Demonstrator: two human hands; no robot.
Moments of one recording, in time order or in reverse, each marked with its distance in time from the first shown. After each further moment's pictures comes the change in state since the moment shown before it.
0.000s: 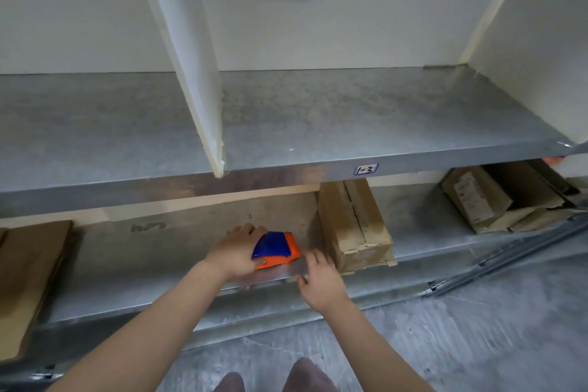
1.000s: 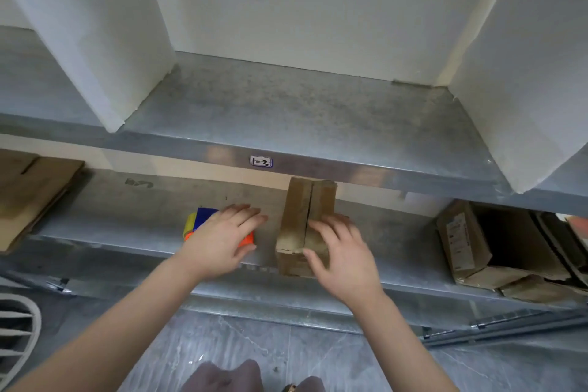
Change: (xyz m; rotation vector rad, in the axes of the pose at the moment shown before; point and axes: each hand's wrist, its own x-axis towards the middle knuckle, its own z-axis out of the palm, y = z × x) left_hand -0.021 0.145 -0.010 0.193 0.452 0.028; right_hand -0.025 0.123 -0.160 -0.112 0.318 -0.494
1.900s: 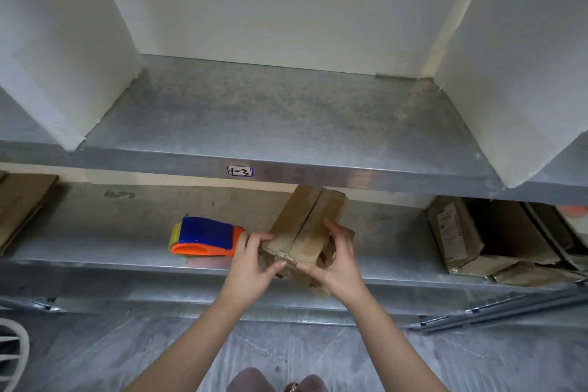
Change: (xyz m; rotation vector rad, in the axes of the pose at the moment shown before) left_hand 0.015 0.066 0.072 -0.759 0.192 -0.496; right_hand -0.003 0.037 0.059 0.792 -0.029 0.398
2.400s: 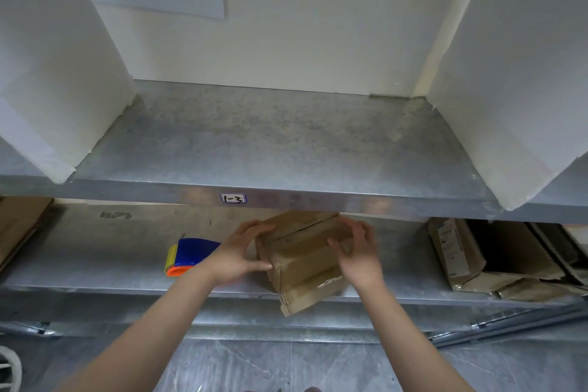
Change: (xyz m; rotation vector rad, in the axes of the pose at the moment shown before) left_hand 0.077 -0.002 -0.052 0.131 -0.500 0.014; right_hand 0.054 0.005 -0.036 -0.315 0.187 0.032
